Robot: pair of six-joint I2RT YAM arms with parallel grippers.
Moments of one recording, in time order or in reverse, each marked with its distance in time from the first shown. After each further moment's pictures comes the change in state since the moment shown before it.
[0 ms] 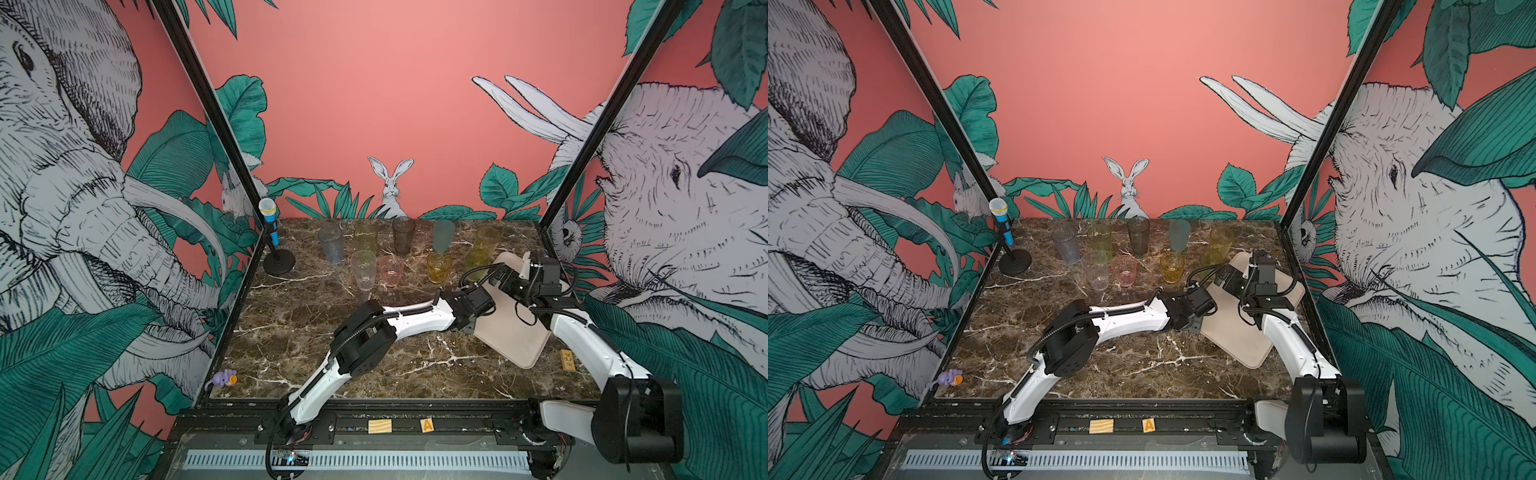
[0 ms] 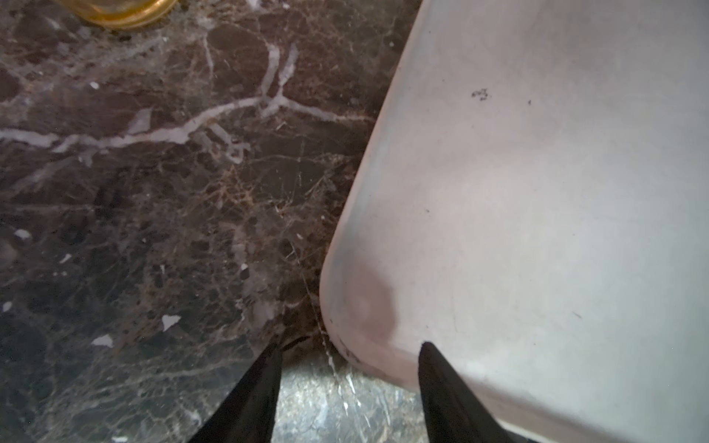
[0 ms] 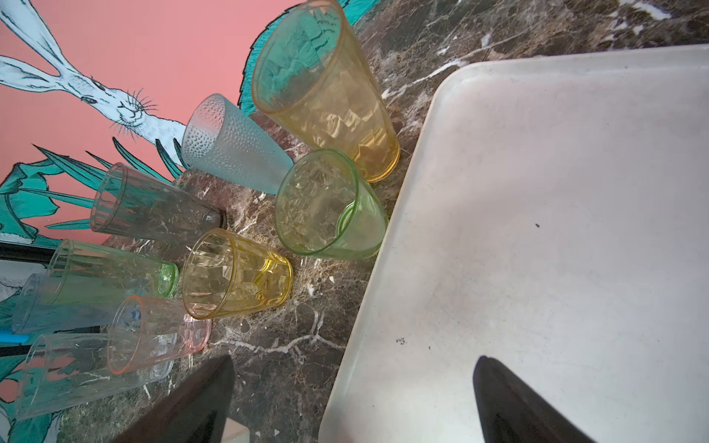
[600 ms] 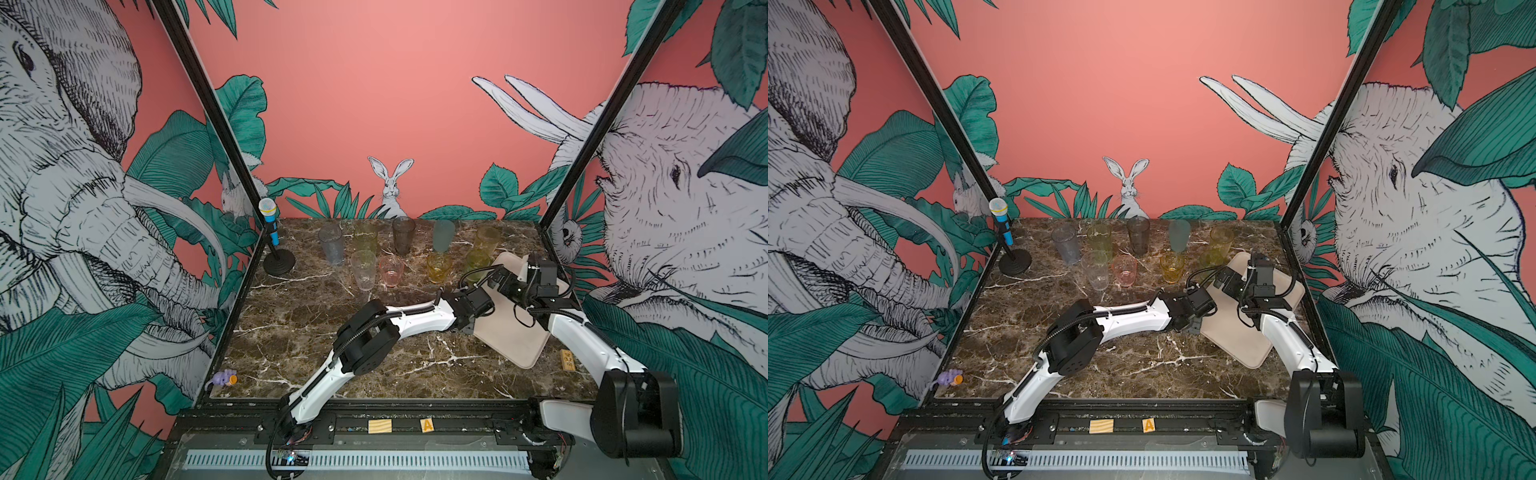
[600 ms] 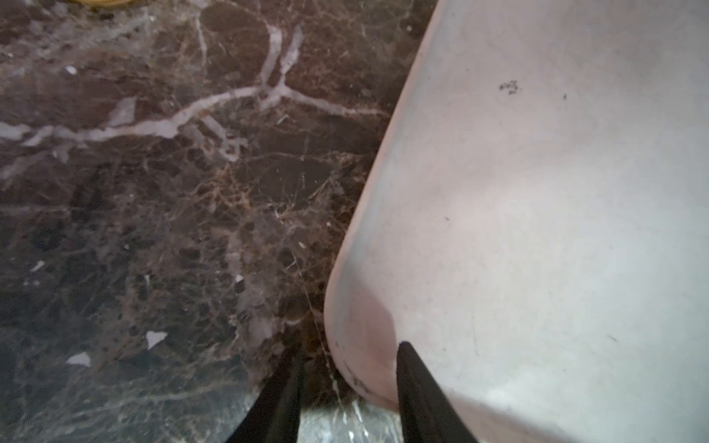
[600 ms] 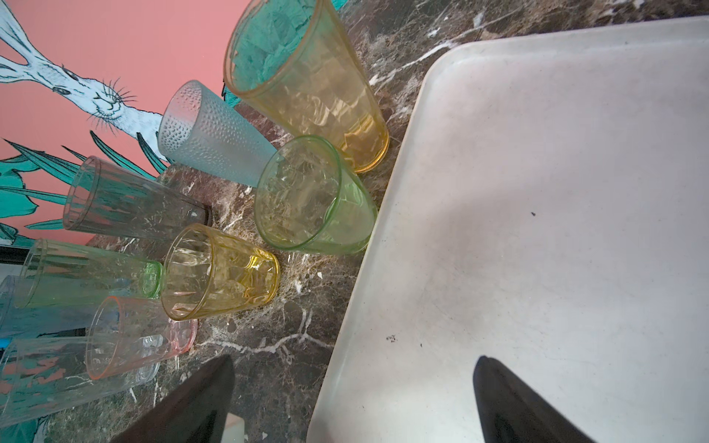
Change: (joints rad) left arm 0.014 0.029 0.009 0.004 0.000 -0.011; right arm 0.000 0.021 -0.028 0.029 0.008 0.004
